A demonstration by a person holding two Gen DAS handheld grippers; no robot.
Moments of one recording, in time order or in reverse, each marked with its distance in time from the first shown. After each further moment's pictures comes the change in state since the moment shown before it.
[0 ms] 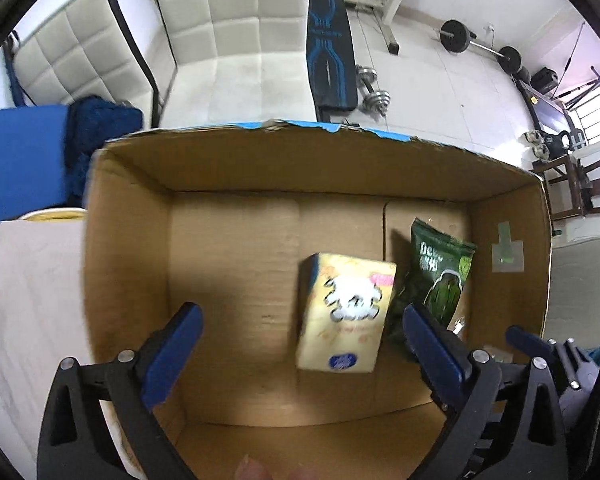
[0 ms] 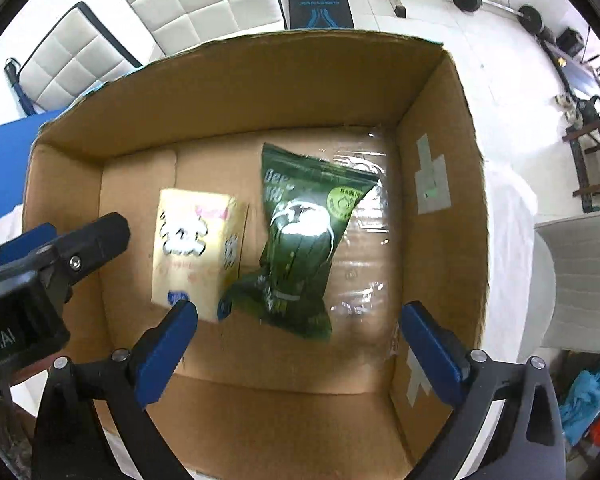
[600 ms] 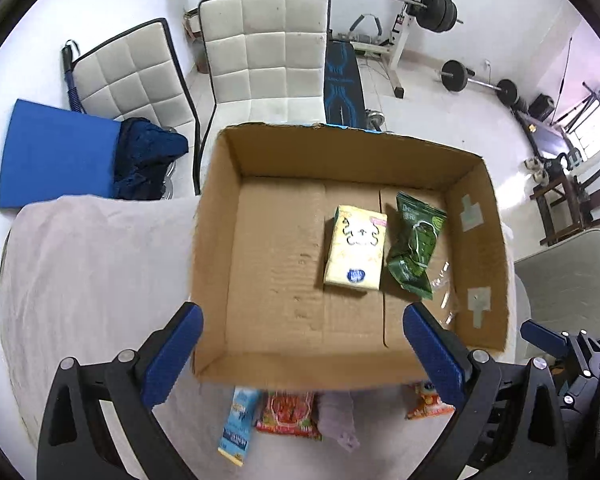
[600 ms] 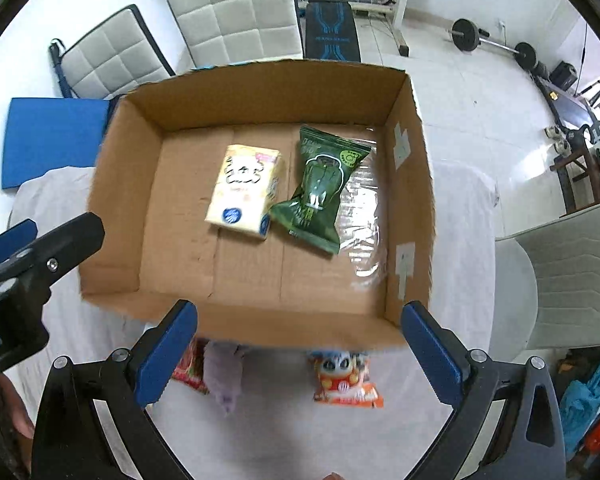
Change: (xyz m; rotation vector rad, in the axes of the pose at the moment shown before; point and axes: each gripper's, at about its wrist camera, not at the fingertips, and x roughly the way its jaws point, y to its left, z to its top) left arm -0.107 0.013 -0.098 -0.031 -0.182 0.048; right arm -0.092 0.025 -0.104 -0.068 -0.141 -0.019
